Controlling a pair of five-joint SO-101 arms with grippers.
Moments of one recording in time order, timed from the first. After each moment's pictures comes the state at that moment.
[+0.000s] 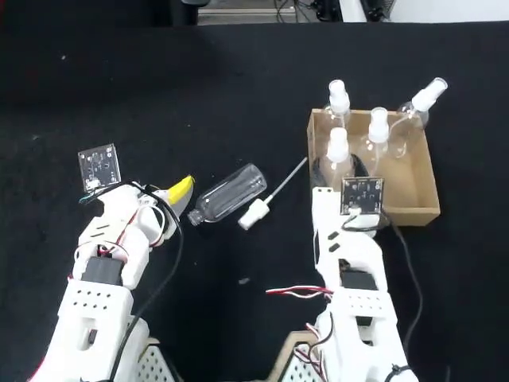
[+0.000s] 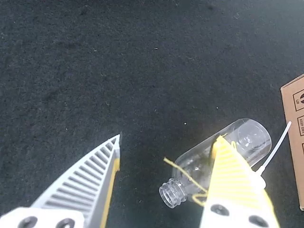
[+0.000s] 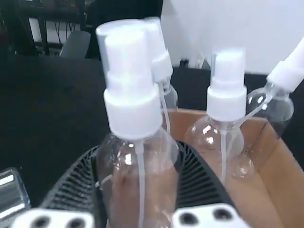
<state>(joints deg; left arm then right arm) 1.3 -64.5 79.3 27.0 18.2 3.8 -55.5 95.6 -14.4 5.0</state>
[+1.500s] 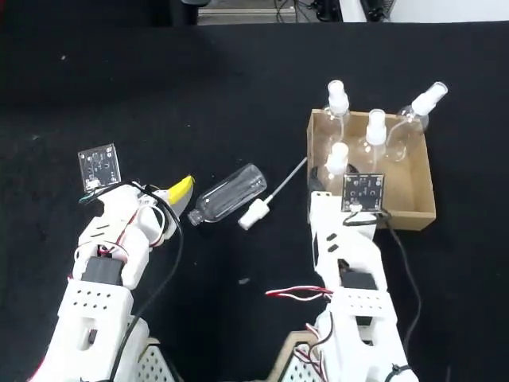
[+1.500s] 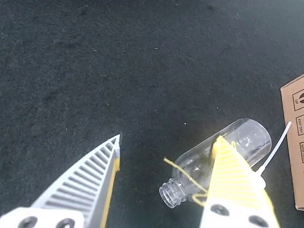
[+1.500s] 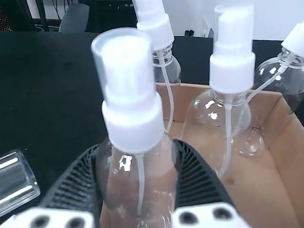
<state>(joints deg) 1.3 -64.5 79.3 27.0 18.2 3.1 -55.5 96.0 -10.9 1.9</state>
